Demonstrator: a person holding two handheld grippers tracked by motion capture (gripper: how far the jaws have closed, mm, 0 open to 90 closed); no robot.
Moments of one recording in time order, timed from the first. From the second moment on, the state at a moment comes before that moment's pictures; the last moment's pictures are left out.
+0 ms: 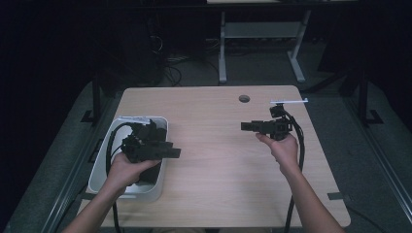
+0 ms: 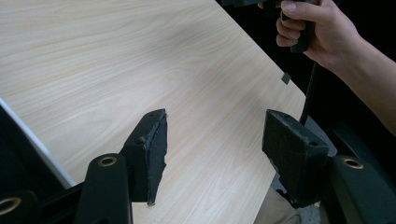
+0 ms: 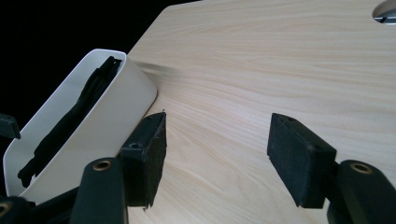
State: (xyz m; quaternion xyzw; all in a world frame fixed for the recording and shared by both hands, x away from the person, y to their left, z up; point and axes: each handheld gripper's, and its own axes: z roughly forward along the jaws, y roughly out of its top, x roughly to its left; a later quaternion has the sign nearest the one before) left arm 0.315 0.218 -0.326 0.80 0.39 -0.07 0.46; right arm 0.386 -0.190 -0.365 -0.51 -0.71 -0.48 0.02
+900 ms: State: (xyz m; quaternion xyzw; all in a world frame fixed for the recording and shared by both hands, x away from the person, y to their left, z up) left arm 0.316 0.186 -0.329 0.81 0.37 -0.09 0.46; right arm 0.361 -0.243 -0.383 -0.55 -0.68 -0.49 0.02
